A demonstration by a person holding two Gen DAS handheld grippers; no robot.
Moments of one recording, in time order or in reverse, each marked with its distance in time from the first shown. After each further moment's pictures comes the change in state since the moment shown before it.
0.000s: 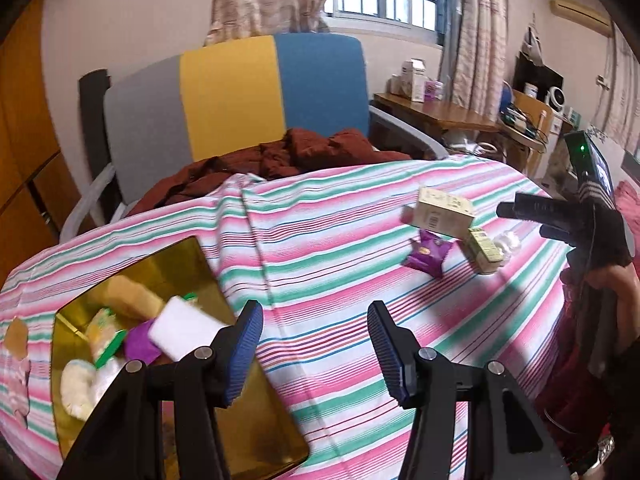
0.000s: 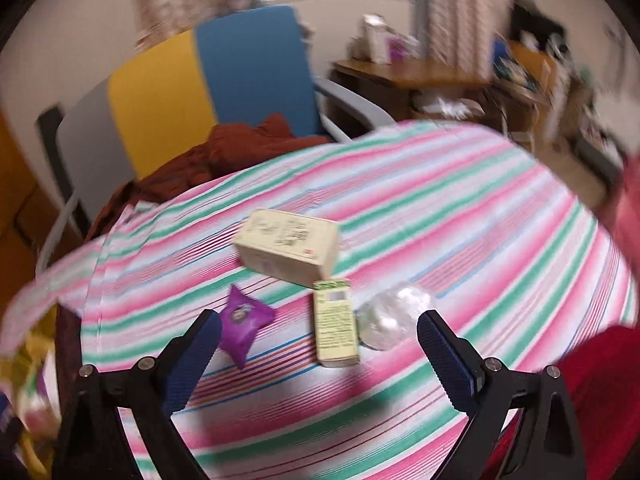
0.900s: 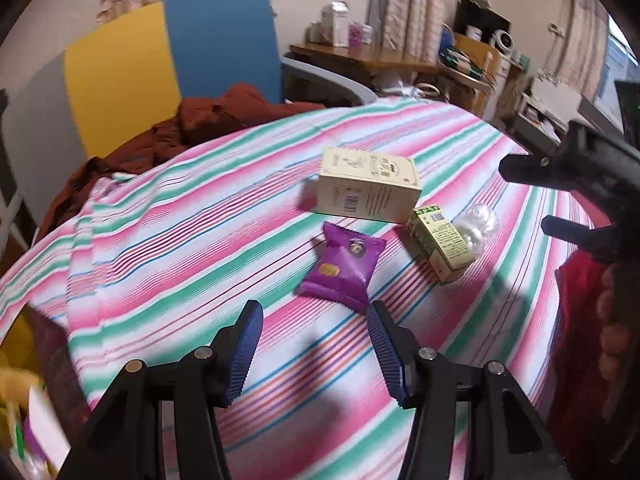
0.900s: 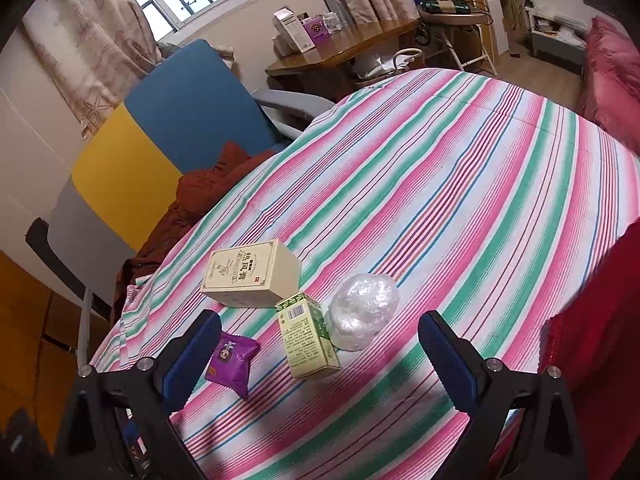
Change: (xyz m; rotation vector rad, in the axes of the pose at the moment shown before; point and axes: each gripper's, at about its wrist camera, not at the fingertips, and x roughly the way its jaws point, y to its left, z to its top) left arm 0.138 -0.106 0.042 0.177 0.162 -0.203; right arm 0.005 -0.059 0.002 0.335 0.014 0.082
